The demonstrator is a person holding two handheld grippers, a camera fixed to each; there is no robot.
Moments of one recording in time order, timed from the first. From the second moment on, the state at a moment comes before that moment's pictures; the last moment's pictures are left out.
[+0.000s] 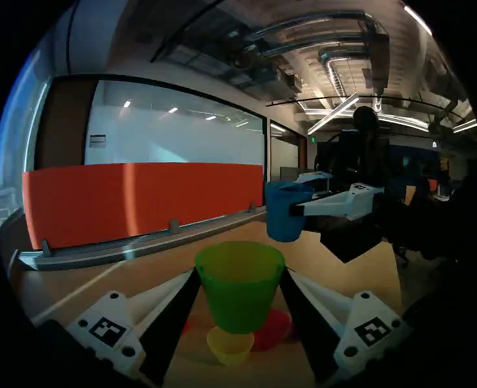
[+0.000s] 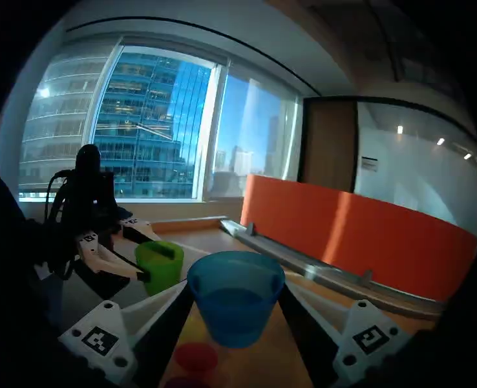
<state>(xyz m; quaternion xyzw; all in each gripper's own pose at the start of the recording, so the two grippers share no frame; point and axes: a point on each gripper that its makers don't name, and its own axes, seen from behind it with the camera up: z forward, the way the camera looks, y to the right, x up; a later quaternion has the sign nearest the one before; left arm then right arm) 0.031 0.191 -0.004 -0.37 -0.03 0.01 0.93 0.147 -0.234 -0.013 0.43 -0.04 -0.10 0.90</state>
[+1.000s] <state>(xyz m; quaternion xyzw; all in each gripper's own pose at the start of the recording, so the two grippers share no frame) 0.031 0.210 -0.010 -0.38 -0.02 0.01 0.92 0.197 -0.261 0.001 0.45 0.05 -0.20 0.87</state>
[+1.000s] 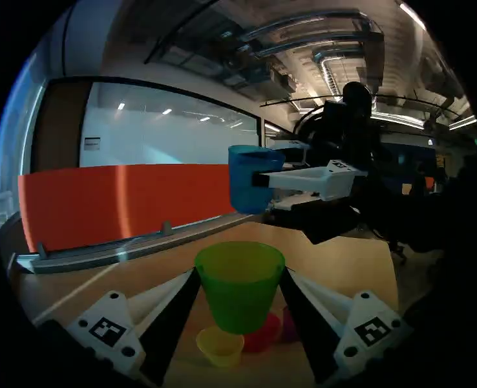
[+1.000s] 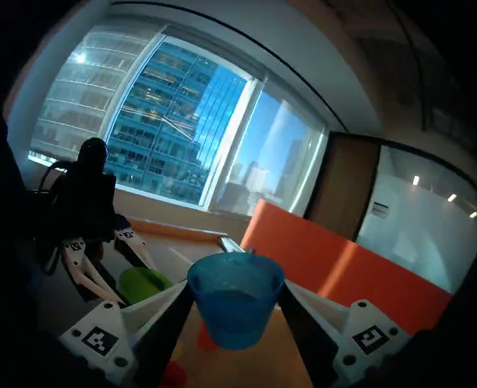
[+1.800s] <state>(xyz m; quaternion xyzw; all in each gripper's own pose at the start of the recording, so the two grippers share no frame) 0.031 0.219 -0.012 -0.39 -0.02 0.02 0.92 0.218 -0.284 0.005 0.44 0.12 -0.35 0.82</state>
